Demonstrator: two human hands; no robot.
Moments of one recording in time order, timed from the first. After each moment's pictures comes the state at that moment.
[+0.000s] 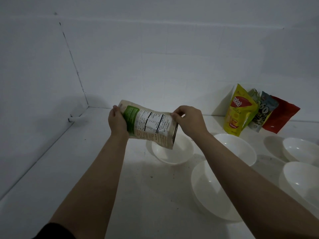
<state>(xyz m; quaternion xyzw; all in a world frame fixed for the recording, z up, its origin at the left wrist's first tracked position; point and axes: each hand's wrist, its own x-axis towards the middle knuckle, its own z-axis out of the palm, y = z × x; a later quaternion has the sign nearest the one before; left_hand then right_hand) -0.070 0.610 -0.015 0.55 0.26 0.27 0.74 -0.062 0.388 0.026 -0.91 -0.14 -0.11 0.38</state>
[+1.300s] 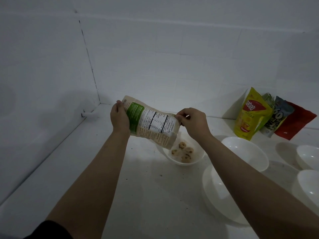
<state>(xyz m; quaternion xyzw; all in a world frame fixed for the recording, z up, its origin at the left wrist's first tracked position) -0.082 0.644 -0.014 0.57 0.25 0.29 0.73 -0.054 0.410 0.006 -0.86 -0.19 -0.12 0.45</state>
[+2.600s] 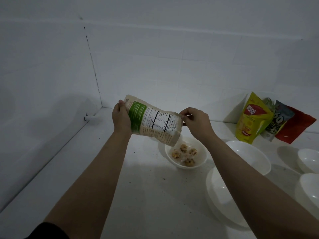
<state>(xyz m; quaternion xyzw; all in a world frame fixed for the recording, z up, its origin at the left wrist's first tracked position) -0.083 0.652 0.000 0.56 0.23 0.29 0.74 -0.056 0.413 0.019 -0.85 -0.17 -0.09 0.49</state>
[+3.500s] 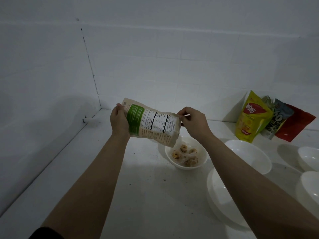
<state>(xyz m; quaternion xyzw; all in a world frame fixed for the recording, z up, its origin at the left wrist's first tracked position) -0.084 0.652 -0.003 0.55 0.23 0.28 0.75 -0.050 0.419 0.015 -0.84 -0.16 -0.10 0.50</state>
